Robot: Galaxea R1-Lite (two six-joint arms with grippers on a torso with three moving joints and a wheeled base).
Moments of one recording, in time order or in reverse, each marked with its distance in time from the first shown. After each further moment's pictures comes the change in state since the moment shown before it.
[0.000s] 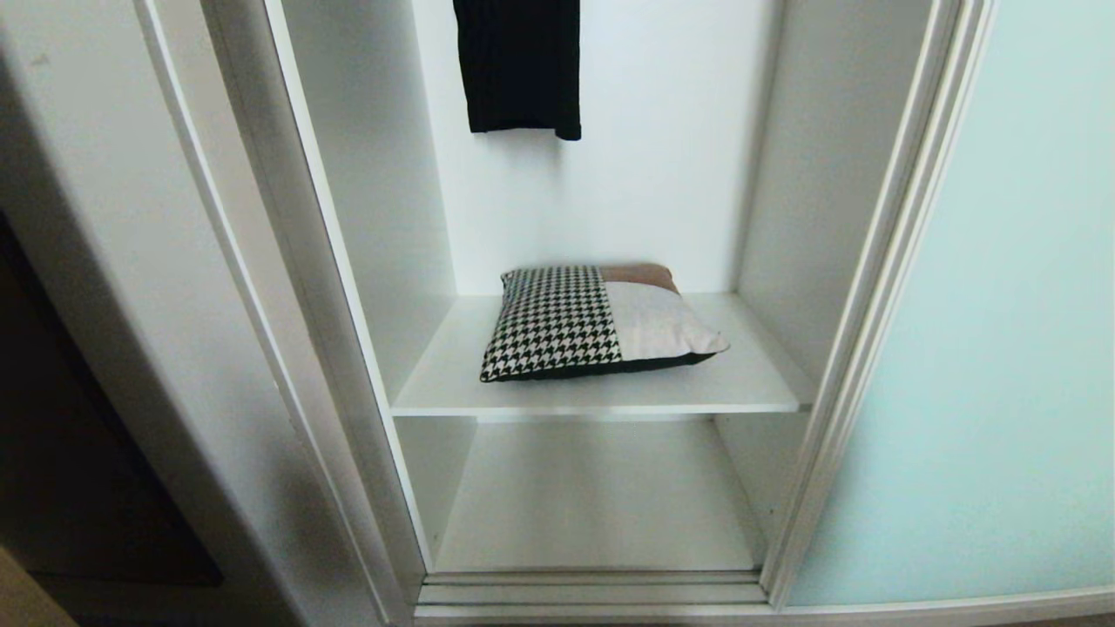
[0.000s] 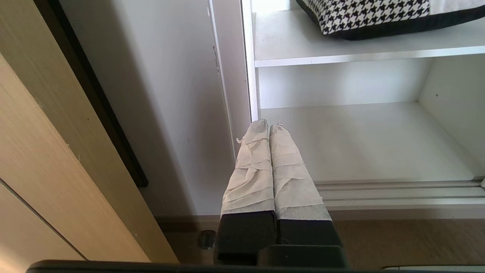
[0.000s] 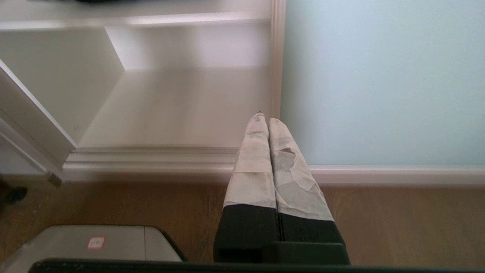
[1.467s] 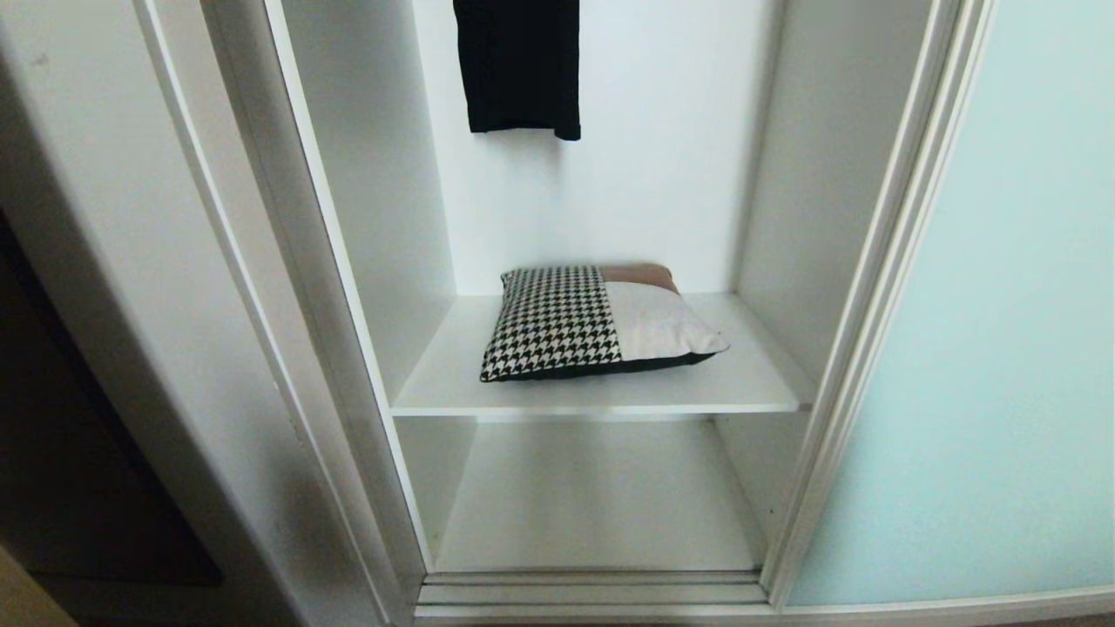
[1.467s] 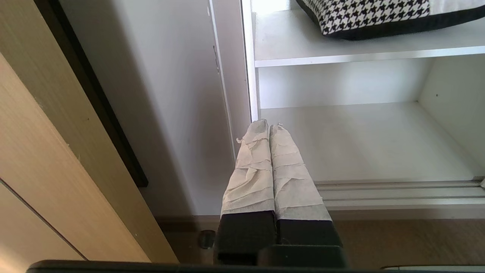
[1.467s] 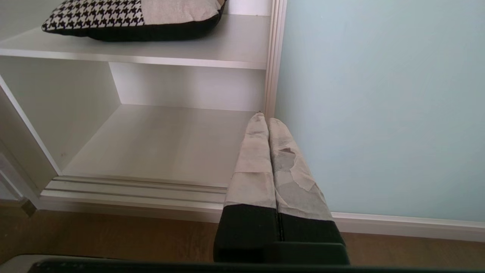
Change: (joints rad) left arm 0.000 0.000 0.000 0.000 0.001 0.001; right arm 0.003 -0.173 -0.004 0.048 -0.002 -0.078
